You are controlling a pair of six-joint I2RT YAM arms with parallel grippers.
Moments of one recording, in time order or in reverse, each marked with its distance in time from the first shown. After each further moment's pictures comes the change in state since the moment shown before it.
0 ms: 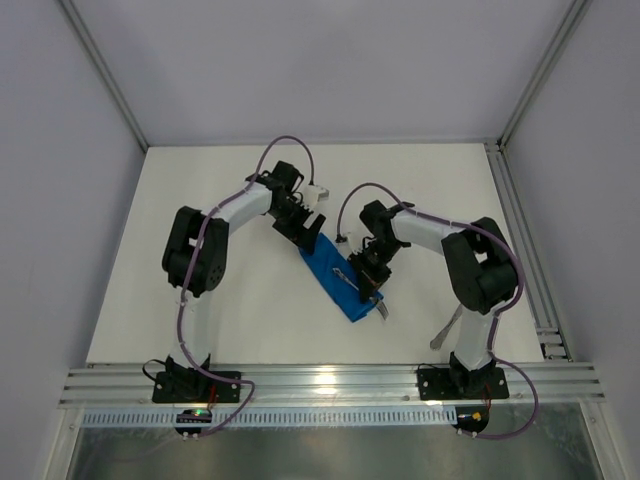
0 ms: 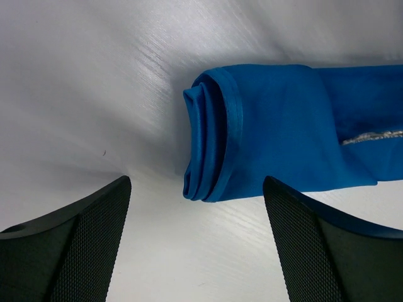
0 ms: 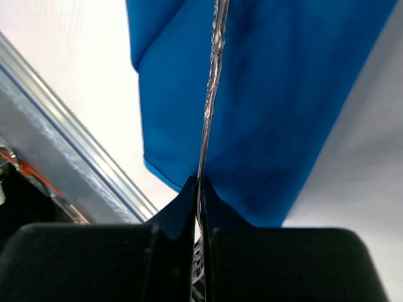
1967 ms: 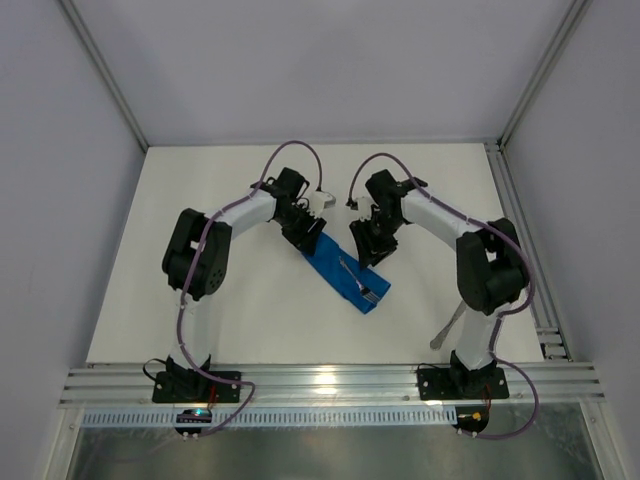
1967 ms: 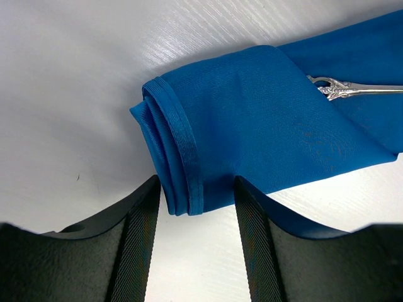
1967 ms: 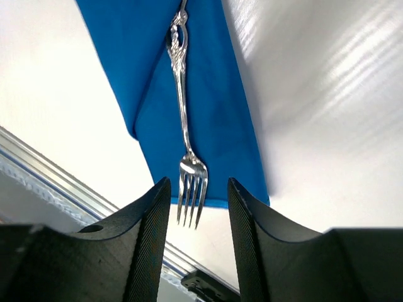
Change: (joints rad) left arm -0.039 -0.026 -0.080 0.108 0.009 0.048; right arm -0.059 0.004 0.214 -0.055 0.185 0.204
